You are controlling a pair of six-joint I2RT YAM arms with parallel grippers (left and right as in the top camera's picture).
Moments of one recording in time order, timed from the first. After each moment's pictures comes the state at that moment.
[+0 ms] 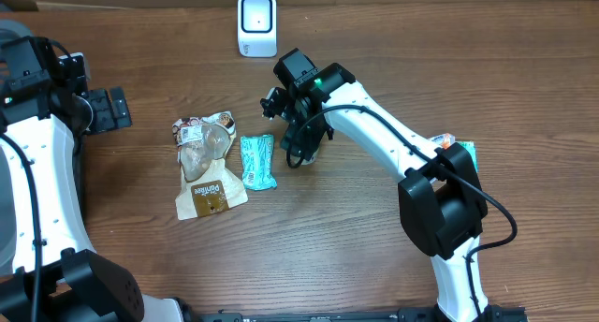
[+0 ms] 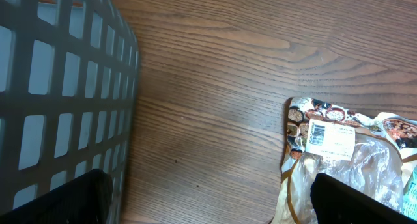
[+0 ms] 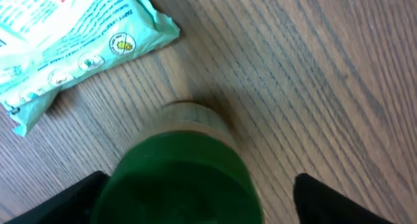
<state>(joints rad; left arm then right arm) 0.37 1.63 1.53 -0.99 -0.01 0.08 0.61 2.17 1.84 -1.04 -0.03 -0.48</state>
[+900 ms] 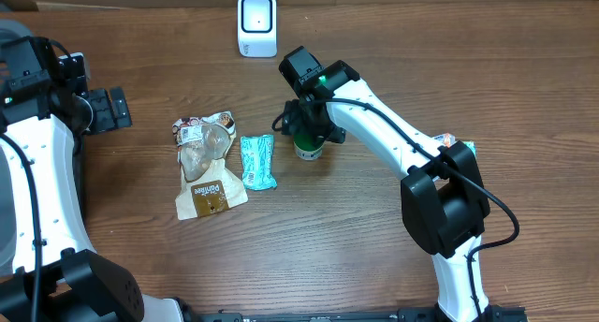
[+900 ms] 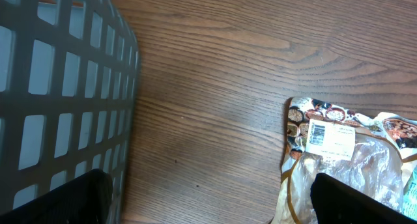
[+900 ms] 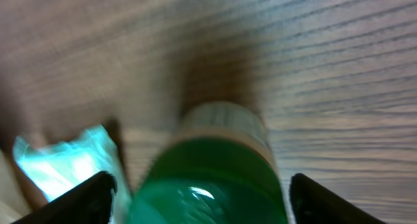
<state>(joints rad) 0.37 1.63 1.53 -0.99 -0.01 0.08 0.59 2.17 1.84 -1.03 0.00 0.77</state>
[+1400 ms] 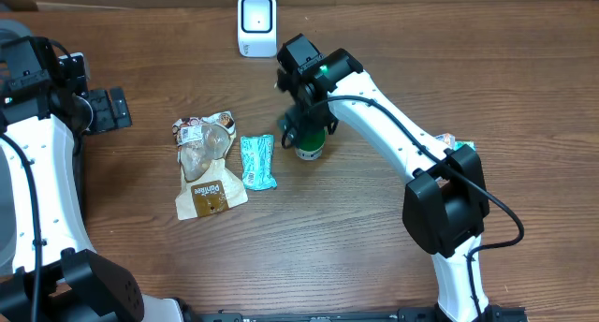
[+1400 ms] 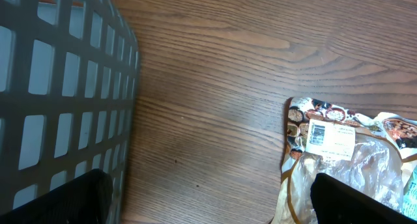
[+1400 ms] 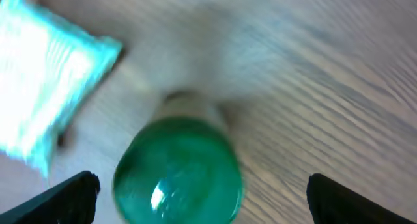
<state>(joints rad) 0.37 1.63 1.53 -0.99 -0.01 0.08 0.59 2.18 1.95 -1.17 0.02 -0.12</state>
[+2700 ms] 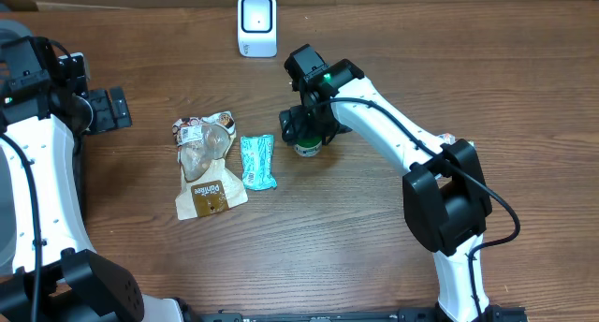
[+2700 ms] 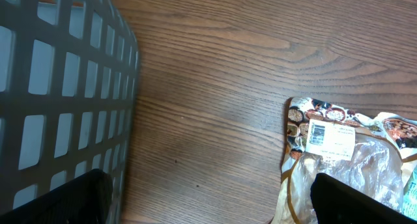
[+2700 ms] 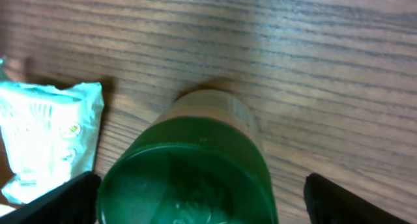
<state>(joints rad) 0.37 1.63 1.53 -0.99 -0.01 0.08 0.57 2.18 1.83 -1.04 -0.06 0.30</state>
